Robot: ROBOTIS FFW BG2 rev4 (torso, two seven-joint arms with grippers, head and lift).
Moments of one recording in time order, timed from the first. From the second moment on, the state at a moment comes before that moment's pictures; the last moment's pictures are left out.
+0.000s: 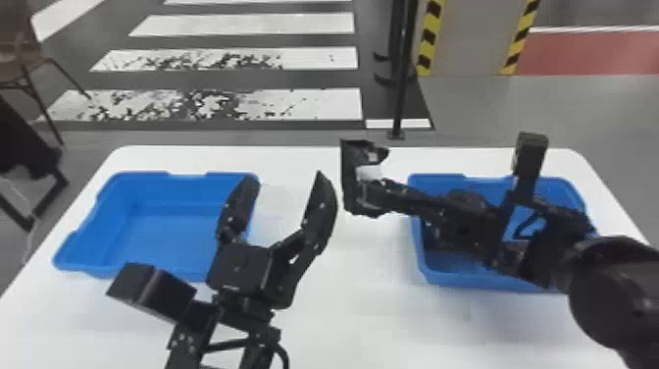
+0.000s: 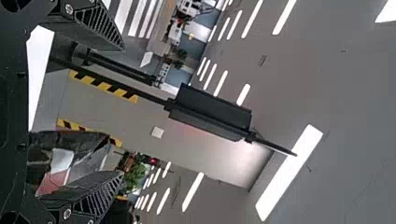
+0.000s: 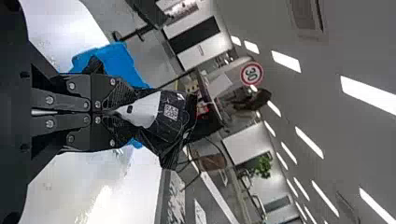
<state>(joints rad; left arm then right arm) 0.43 0.19 -0.34 -2.10 0.36 -0.28 0.07 -0.12 -0.34 0.21 -1.73 -0.67 0.52 0.80</state>
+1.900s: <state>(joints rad) 0.43 0.17 -0.29 -2.07 0.42 -0.13 0.01 -0.16 -0.36 0.44 -1.72 -0.84 0.52 0.80</state>
